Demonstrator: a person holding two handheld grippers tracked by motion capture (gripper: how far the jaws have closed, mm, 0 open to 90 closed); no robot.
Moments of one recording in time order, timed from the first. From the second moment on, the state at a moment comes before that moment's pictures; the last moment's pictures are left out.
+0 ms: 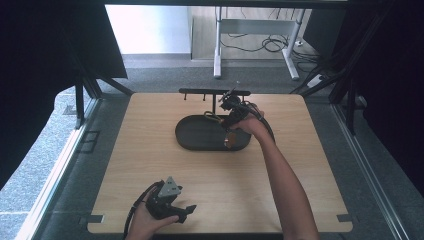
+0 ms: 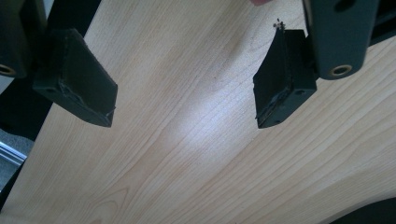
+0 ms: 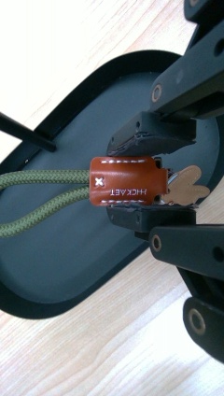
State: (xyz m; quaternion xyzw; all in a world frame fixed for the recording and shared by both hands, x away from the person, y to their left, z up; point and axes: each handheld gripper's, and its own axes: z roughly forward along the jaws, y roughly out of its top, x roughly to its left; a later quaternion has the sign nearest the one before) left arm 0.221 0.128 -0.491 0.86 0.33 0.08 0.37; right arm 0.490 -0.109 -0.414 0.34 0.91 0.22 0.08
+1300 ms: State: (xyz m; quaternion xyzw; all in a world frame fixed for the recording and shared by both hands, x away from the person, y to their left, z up) left arm 0.223 0.128 -0.492 0.87 0.32 0.08 0.37; right arm 0.480 -0.124 -0.440 0.35 0.91 0.22 0.08
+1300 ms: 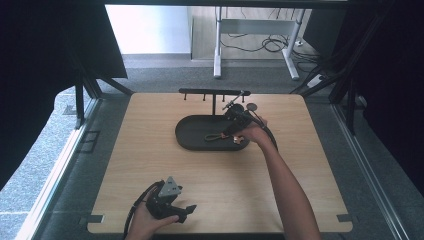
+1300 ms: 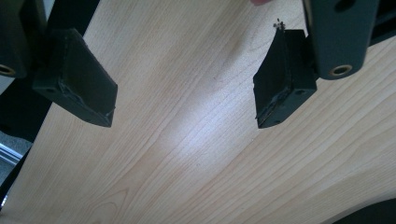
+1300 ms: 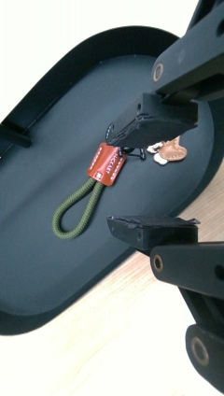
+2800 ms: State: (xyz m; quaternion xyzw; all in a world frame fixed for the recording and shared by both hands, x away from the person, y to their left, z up) left arm 0.221 0.131 -0.492 0.86 0.34 0.09 0.37; right arm 0.352 -0.248 -0.459 0.36 0.87 0.32 0.10
